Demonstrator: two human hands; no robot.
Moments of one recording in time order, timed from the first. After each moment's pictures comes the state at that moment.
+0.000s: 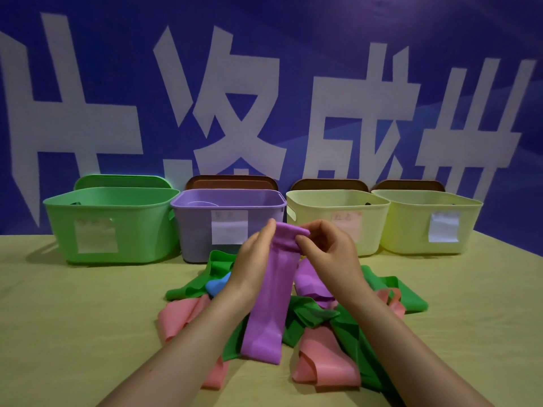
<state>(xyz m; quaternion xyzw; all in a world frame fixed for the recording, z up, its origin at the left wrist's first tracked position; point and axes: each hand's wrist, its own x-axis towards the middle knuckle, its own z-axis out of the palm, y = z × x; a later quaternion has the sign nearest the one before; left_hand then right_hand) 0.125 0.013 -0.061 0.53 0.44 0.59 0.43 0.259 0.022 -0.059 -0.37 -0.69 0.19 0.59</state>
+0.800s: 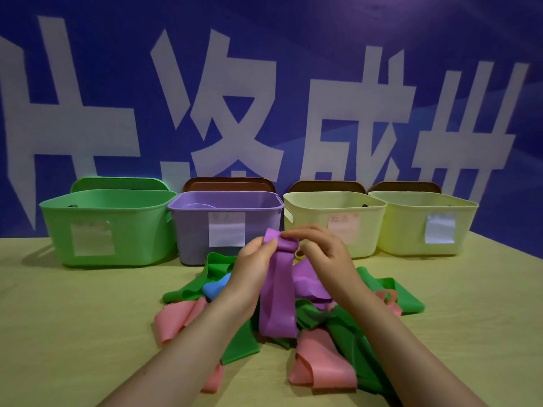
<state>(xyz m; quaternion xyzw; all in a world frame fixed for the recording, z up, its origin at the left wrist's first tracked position) 0.132 0.009 -0.062 0.48 0.44 0.61 0.45 0.265 0.025 -0.059 -0.33 -0.73 0.22 0.55</state>
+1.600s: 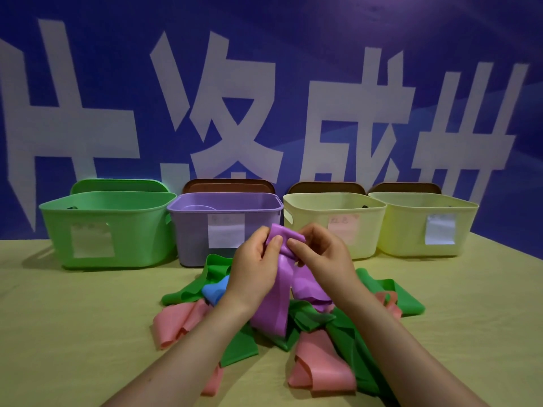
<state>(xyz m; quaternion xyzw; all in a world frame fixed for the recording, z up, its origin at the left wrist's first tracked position) 0.128 0.009 -0.064 0.64 0.44 0.60 0.21 0.264 0.027 -0.063 -0.33 -0.69 0.27 0.58</state>
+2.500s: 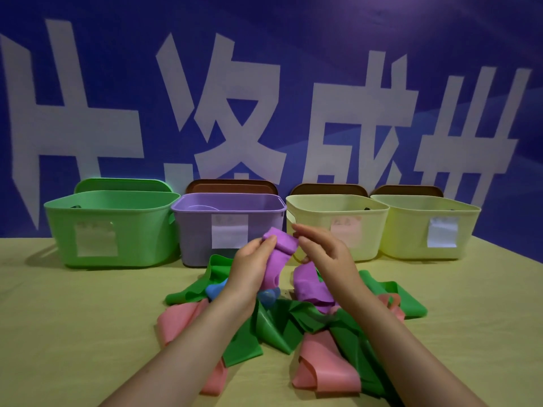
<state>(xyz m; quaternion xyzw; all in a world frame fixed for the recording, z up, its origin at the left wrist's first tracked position) 0.124 0.006 -0.057 0.47 0.44 0.60 0.47 0.266 0.024 -0.060 -0.36 -0.70 0.28 0.56</state>
